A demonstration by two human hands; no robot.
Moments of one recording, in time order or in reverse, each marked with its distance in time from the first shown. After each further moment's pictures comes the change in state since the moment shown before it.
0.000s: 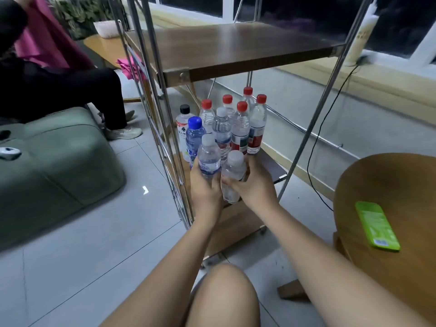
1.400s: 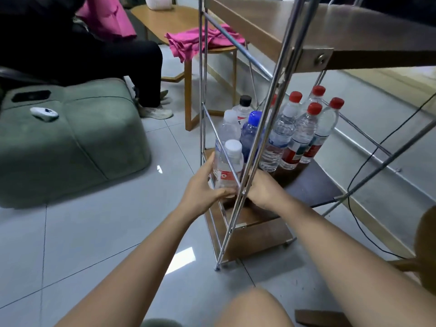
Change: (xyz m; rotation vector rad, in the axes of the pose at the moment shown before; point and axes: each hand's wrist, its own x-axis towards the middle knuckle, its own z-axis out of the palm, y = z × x) left_hand 0.081 -0.065 -0.125 0.190 -0.437 0.007; right_hand 0.060 -0.024 0.108 -0.074 -0.591 -0.219
